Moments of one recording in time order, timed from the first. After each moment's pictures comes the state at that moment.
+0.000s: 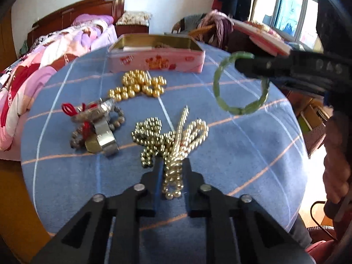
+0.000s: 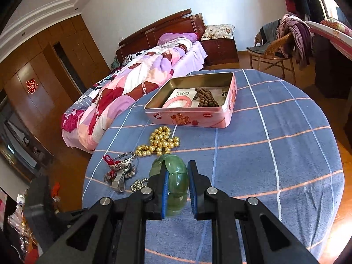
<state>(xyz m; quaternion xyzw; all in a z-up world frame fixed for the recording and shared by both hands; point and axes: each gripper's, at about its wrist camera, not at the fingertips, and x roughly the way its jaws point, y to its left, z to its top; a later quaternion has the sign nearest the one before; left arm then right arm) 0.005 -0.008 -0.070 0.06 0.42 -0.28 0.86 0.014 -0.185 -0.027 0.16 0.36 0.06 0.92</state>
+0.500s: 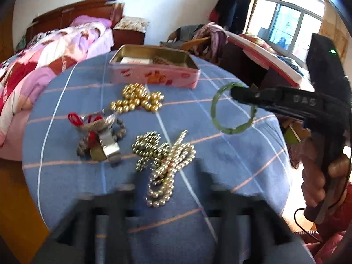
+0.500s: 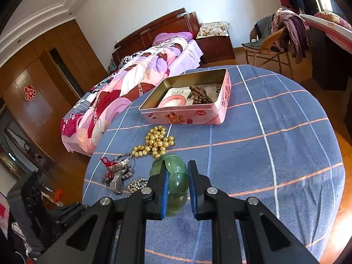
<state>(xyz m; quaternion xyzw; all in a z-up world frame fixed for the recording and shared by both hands) 0.015 0.005 -0.057 0.02 0.41 -0.30 0.86 0.015 -0.194 -0.030 0.18 0.36 0.06 0.91</state>
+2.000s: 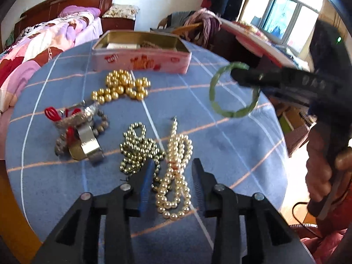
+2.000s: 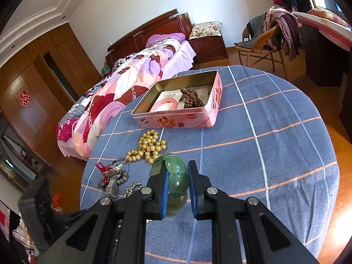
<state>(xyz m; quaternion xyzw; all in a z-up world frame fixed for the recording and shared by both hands) 0.019 -0.013 -0.072 0.04 0.46 -0.33 0.82 0.018 -0.204 -0.028 0.19 0.36 0.04 0.91</state>
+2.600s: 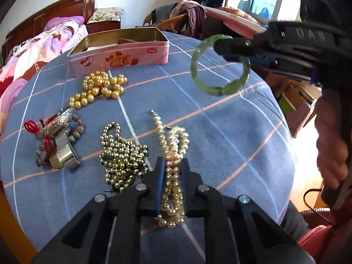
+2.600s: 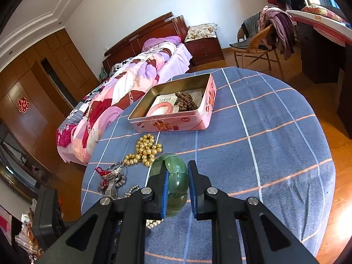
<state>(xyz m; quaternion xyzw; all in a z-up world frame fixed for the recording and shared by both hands) 0.002 -0.034 -0.078 0.10 0.44 -0.36 0.82 0.011 -0.214 -0.026 0.20 0.36 0.02 0.91</state>
